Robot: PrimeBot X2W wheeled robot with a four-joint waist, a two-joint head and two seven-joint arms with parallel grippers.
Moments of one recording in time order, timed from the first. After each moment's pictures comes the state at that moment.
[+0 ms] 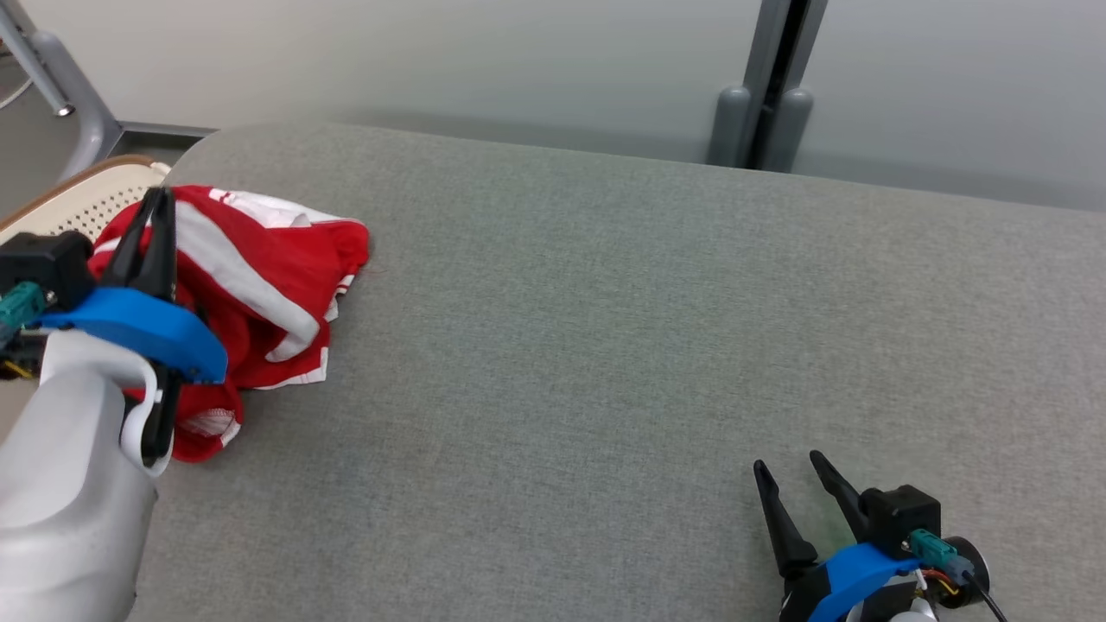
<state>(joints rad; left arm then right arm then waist) -0.67 0.39 -0.31 0.79 -0.49 -0.13 -0.24 -0.18 -0.05 0.11 0.59 0.13 0.13 -0.26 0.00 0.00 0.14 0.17</state>
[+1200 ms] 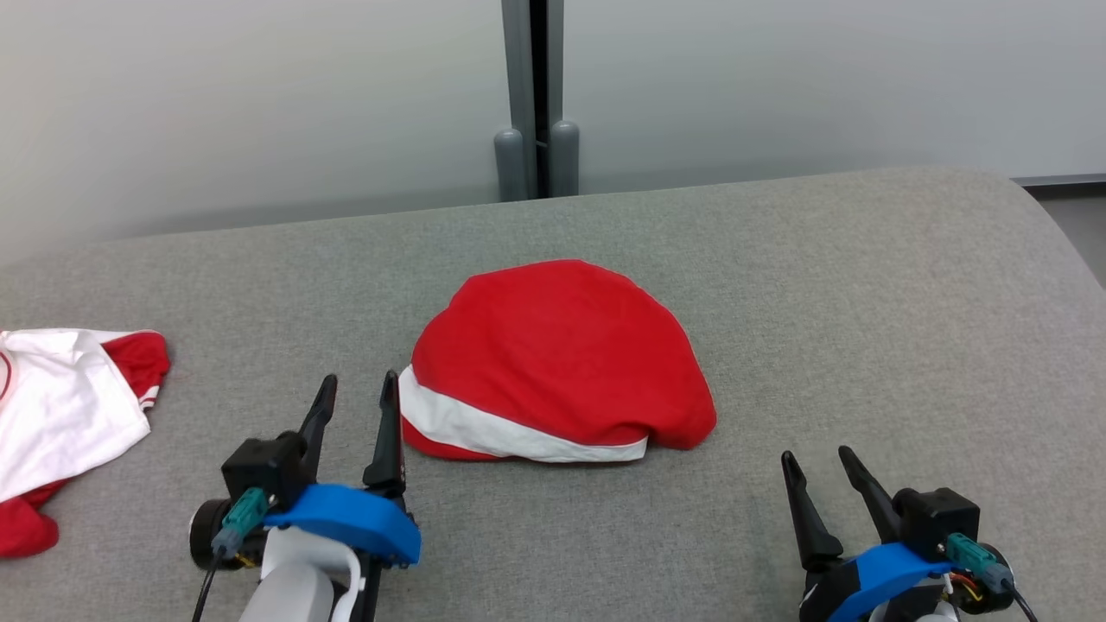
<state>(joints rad) -0.29 0.10 -0.28 0.54 -0.41 -0.05 -0.26 -0.15 -0.05 0.06 0.54 0.17 0.13 -0.26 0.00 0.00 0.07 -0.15</state>
